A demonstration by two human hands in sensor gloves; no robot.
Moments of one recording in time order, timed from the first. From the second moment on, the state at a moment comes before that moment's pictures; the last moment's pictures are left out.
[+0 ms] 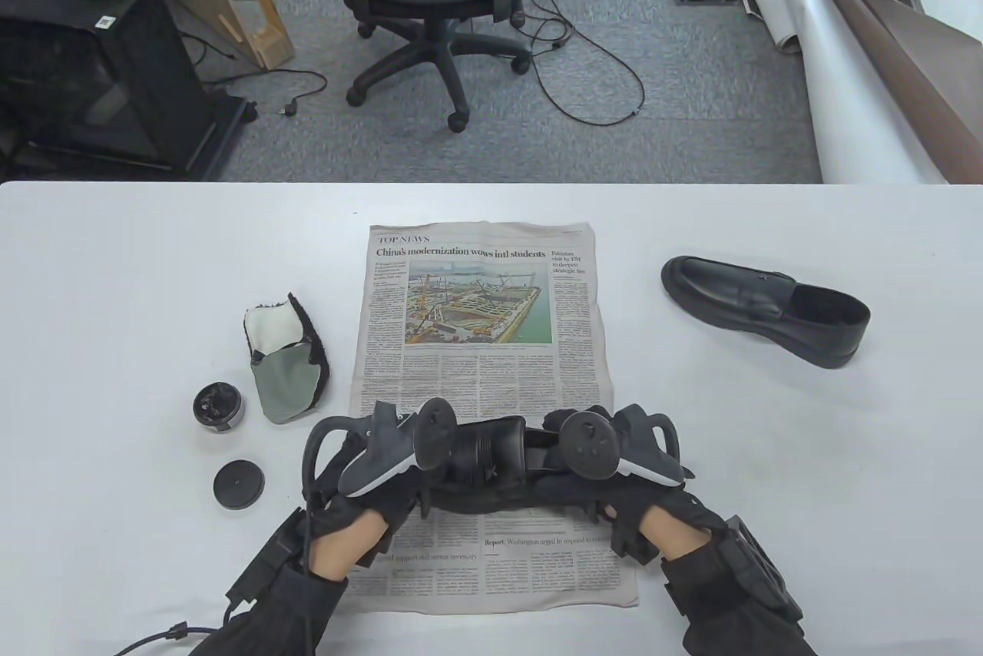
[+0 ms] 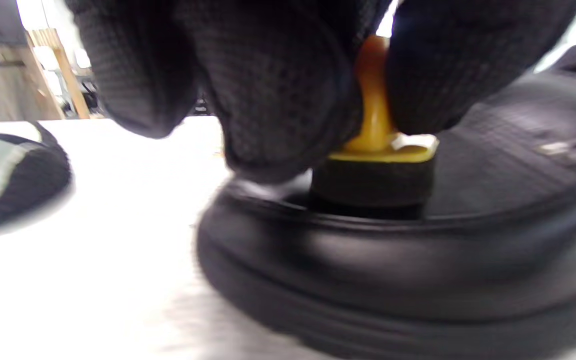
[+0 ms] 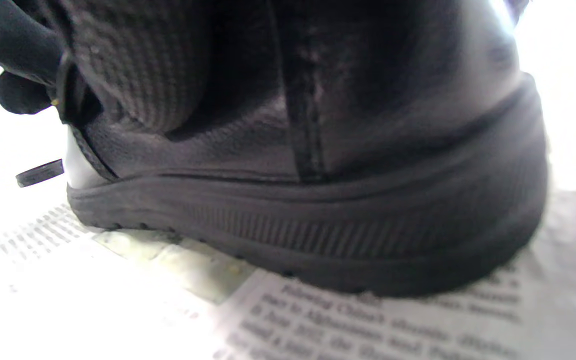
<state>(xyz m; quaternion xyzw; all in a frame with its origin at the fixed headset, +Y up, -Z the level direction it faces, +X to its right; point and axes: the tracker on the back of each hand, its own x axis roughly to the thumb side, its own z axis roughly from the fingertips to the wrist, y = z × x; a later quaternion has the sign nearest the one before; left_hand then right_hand) -0.117 -0.698 -0.251 -0.09 -0.10 0.02 0.99 0.112 -0.742 -0.270 0.24 0.07 0.96 0.09</state>
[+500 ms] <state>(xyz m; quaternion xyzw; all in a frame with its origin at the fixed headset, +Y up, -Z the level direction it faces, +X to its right) -0.073 -0.697 -0.248 0.05 -0.15 0.10 0.98 0.113 -0.743 -0.270 0.26 0.08 0.96 0.10</state>
